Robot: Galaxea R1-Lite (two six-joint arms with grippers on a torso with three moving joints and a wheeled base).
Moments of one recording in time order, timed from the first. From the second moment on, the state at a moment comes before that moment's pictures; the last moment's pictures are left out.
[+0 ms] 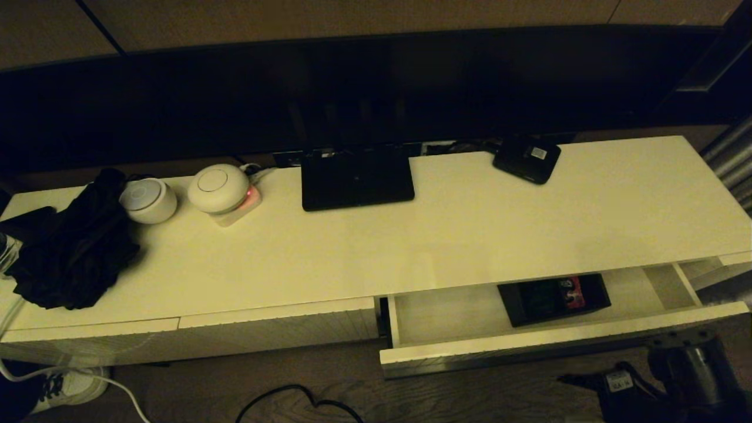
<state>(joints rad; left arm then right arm) 0.00 0.00 0.00 0.00 0.00 0.00 0.32 1.63 -0.16 -0.64 0.07 -1.37</state>
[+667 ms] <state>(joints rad) 0.00 0.00 0.00 0.00 0.00 0.00 0.31 1.06 -0.44 0.26 0.07 -1.04</state>
